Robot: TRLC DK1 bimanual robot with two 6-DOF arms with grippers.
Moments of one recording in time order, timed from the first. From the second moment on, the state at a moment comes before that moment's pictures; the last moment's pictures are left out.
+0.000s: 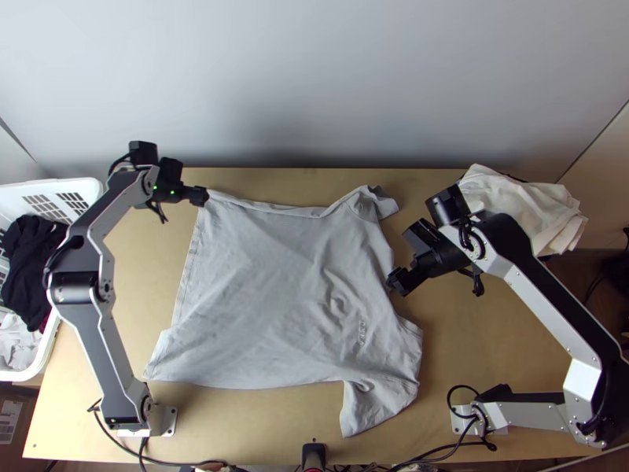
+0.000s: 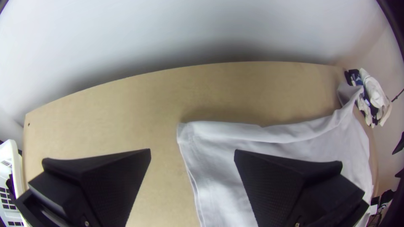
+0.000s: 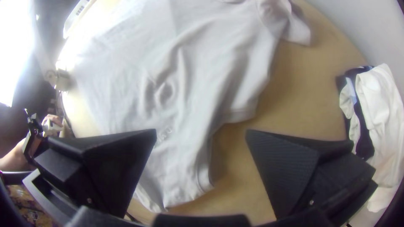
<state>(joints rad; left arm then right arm) 0.08 2.14 1.75 -0.51 0.28 0.23 0.42 1.44 1.33 -1.11 -0.26 -0.20</state>
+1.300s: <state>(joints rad) 0.05 2.29 1.96 -0.71 0.39 0.24 0.27 1.85 1.58 -0.78 -0.14 -0.25</state>
